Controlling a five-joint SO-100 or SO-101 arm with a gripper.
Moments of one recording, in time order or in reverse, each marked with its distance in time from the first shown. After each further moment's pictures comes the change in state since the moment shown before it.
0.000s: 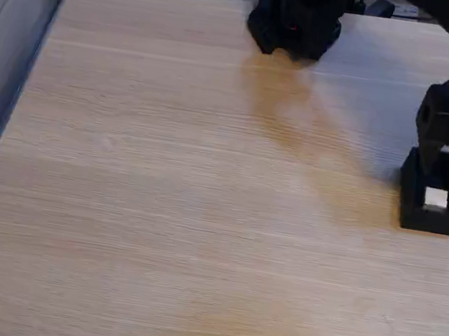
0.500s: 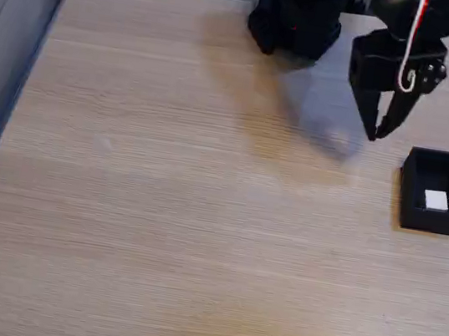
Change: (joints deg) arm 9.4 46.0 52.6 -20.9 -19.5
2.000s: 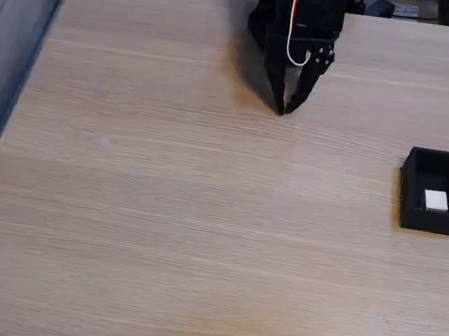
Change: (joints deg) arm 20.7 71.1 61.5 9.2 -12.5
